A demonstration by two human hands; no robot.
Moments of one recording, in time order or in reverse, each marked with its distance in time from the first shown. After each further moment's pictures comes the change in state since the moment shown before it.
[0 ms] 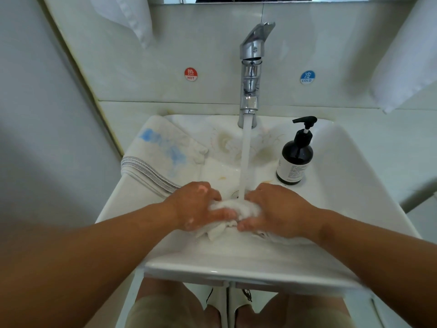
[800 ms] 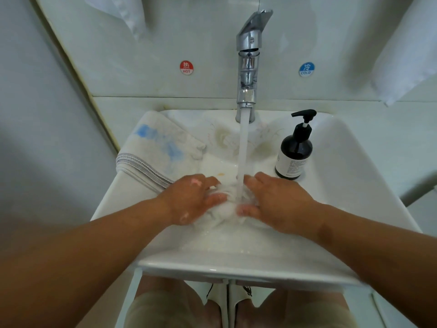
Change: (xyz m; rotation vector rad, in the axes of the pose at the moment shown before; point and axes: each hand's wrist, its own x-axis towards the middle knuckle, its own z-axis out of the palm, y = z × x) left_hand 0.002 -0.012 0.004 -0.041 0.049 0.007; right_hand -0.002 -0.005 0.000 -0.274 0.059 -0.007
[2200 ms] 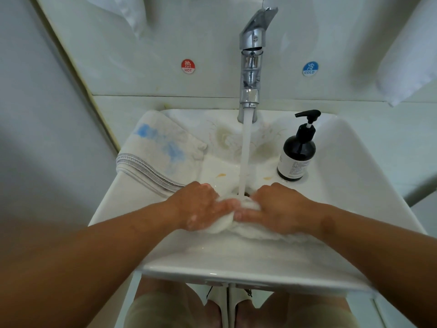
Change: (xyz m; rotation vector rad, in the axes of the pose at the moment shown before) left_hand 0.007 0.016 0.004 0.281 -0.083 0.117; right_hand 0.008 0.002 0.002 0.216 -0.125 0.032
